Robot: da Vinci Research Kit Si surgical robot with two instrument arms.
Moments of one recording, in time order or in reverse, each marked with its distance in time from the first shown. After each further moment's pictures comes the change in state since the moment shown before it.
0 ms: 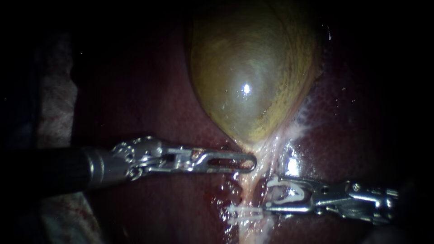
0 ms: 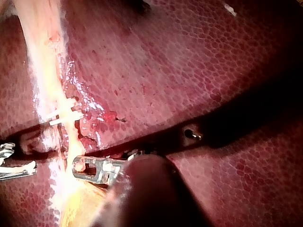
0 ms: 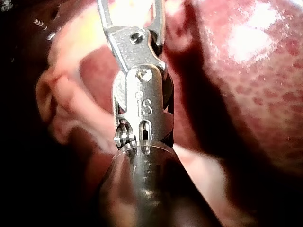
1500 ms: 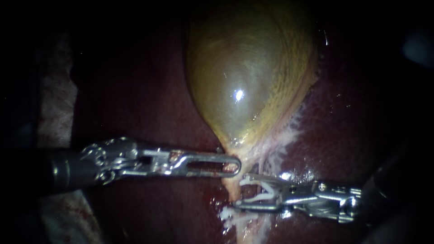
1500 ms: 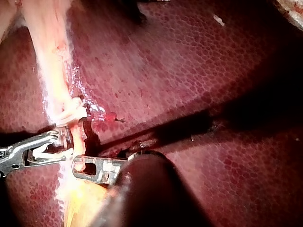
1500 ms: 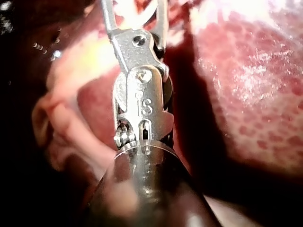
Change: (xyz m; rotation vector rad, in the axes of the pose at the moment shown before) right arm -0.002 0.001 0.007 0.000 -0.067 -0.007; left arm 0.000 0.005 -0.006 -0.011 -0.045 -0.021
